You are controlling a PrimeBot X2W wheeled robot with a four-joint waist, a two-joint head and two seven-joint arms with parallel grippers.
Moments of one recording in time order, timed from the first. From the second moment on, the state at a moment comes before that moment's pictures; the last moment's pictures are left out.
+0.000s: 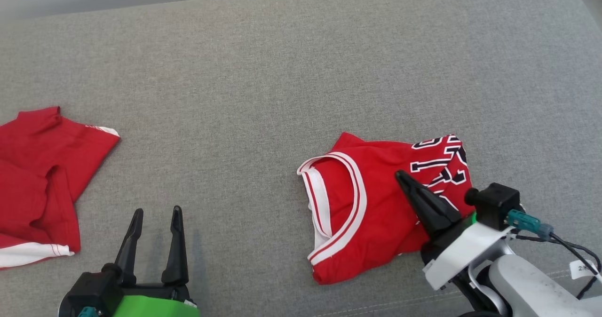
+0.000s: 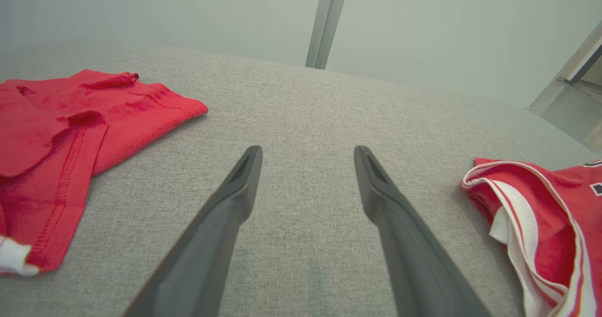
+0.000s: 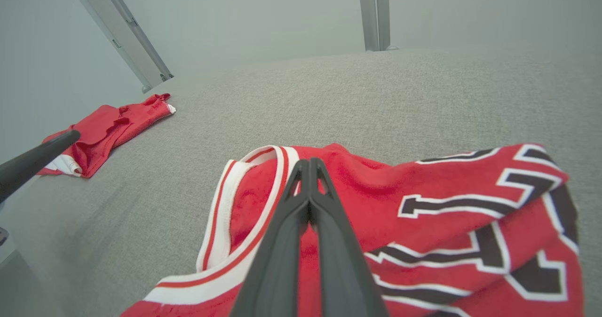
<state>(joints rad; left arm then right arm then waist) 0.08 0.05 -0.04 0.05 -0.29 -0.13 -0.26 -0.29 -0.40 0.61 0.13 0.63 0.13 -0.23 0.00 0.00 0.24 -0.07</state>
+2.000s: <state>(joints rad) 0.04 0.05 -0.08 0.07 -0.29 -0.13 -0.26 -0.23 -0.30 0.30 0.44 0.45 0.13 -0.26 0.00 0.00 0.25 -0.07</state>
